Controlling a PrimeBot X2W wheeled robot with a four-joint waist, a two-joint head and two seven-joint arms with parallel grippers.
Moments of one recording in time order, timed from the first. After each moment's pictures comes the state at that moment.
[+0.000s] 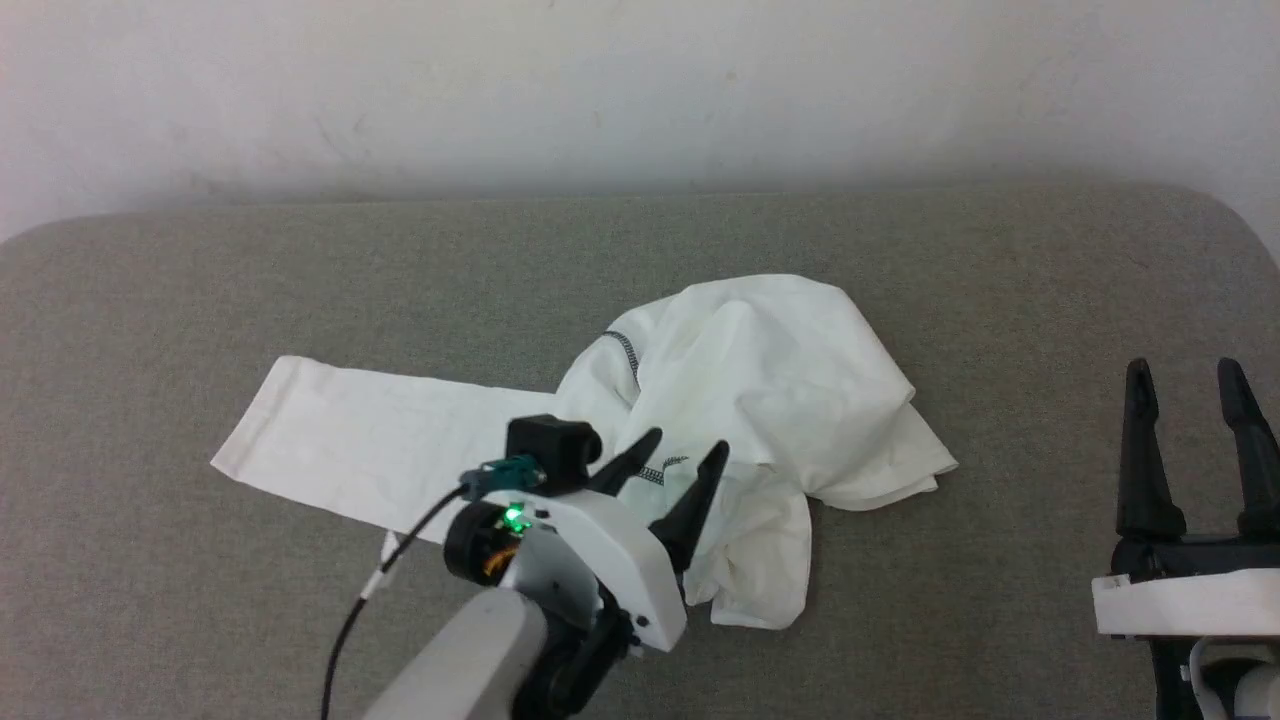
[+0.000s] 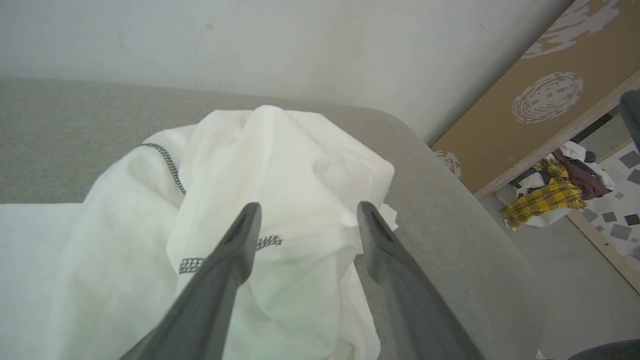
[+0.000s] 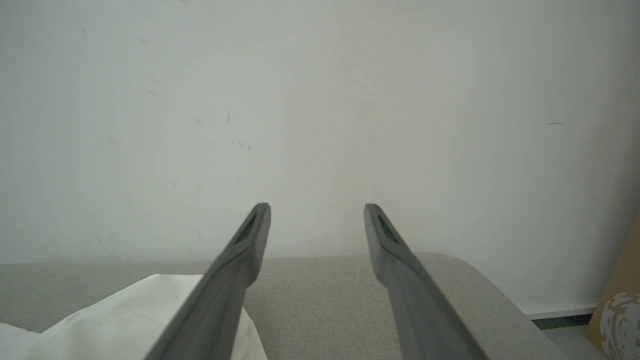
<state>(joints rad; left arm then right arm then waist) -0.33 0.13 -0.63 0.23 -0.66 0.09 0.11 0.01 -0.05 -0.17 -0.09 0.13 0.13 -0.25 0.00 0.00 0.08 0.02</state>
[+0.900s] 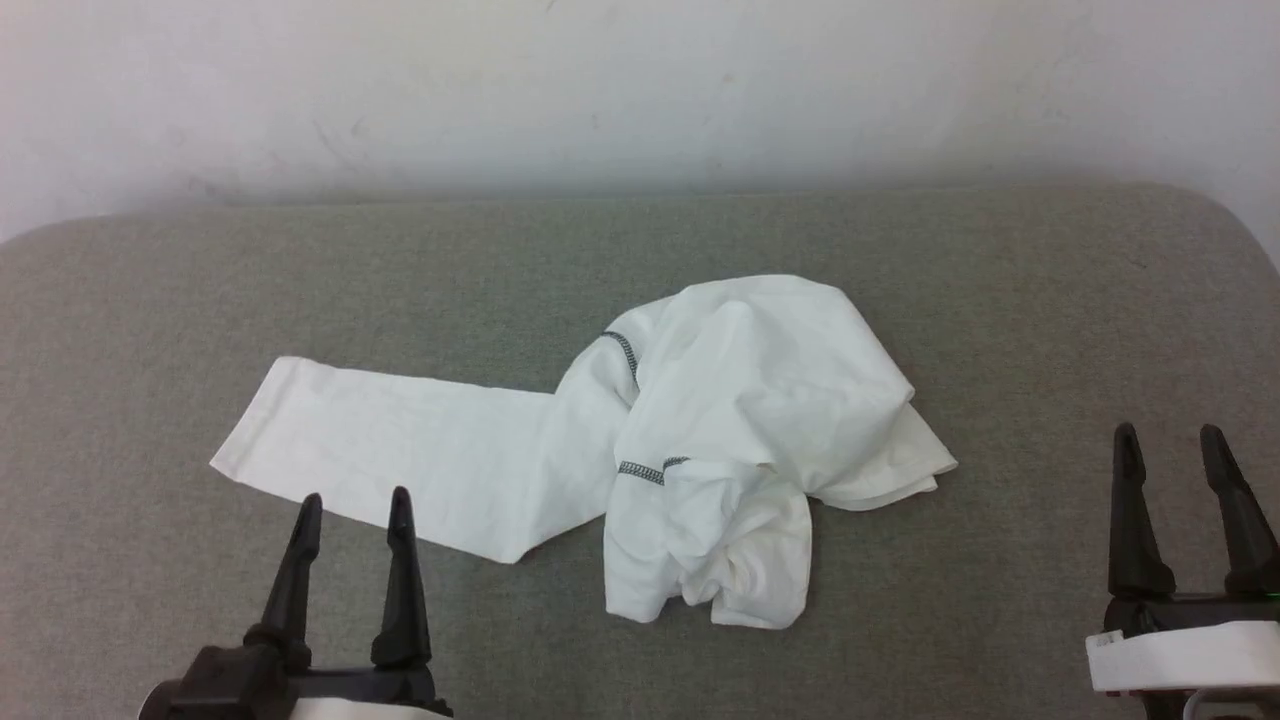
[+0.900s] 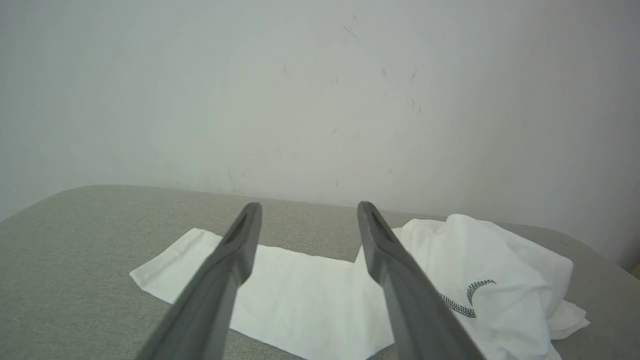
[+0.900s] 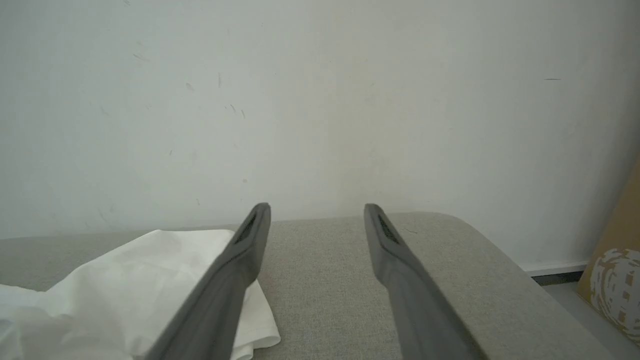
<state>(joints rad) 0.19 0.23 -0.20 -0.24 -0.33 0.23 -0.26 0.09 -0.05 -0.17 -0.08 0.16 0.13 -0.26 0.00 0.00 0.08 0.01</state>
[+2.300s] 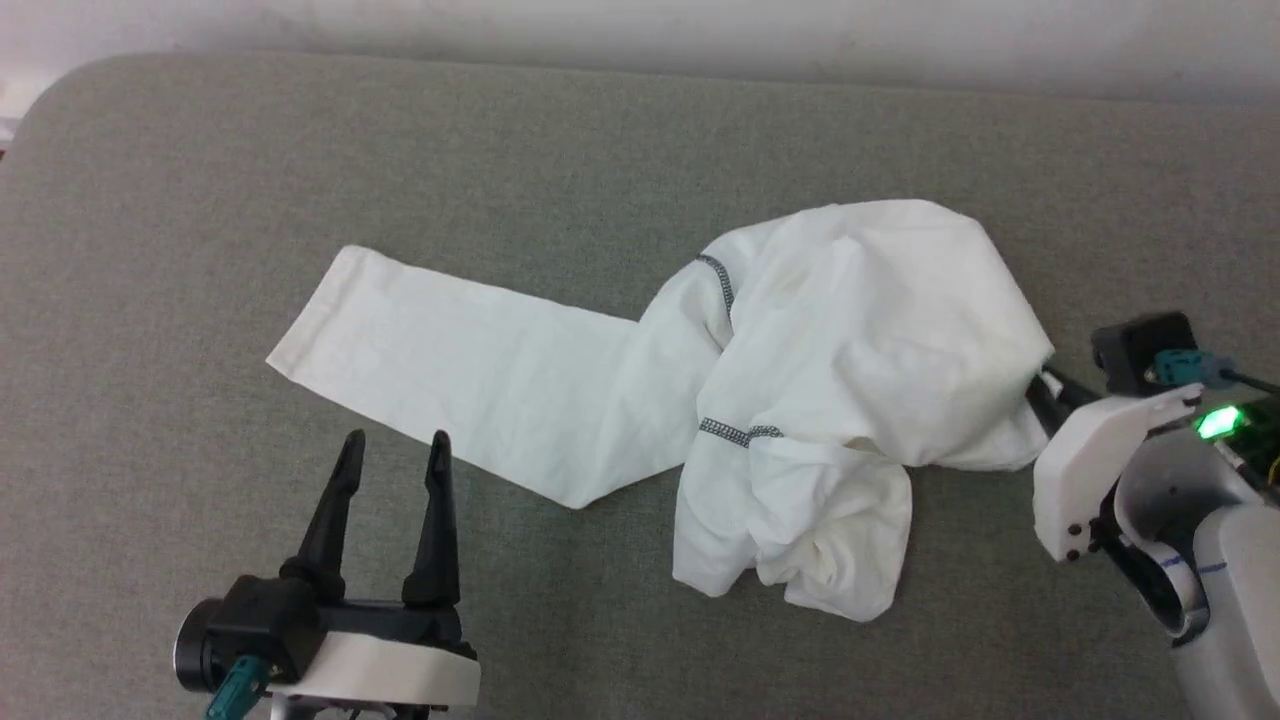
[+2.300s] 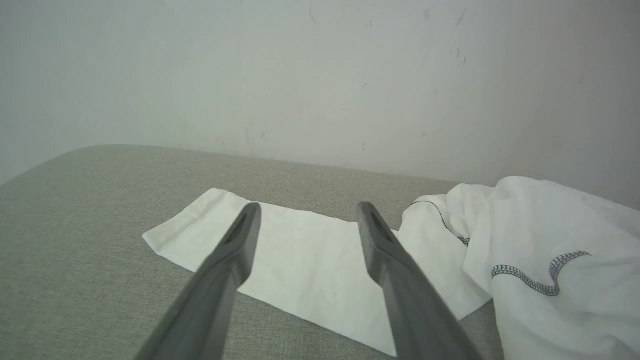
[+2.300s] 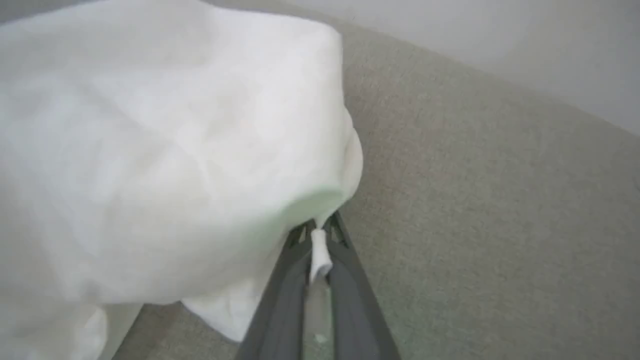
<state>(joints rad) 0.05 0.06 -0.07 -0.10 -0.18 -0.04 -0.26 -0.27 -0.28 0.11 0.13 0.21 0.13 0.44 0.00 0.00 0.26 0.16</state>
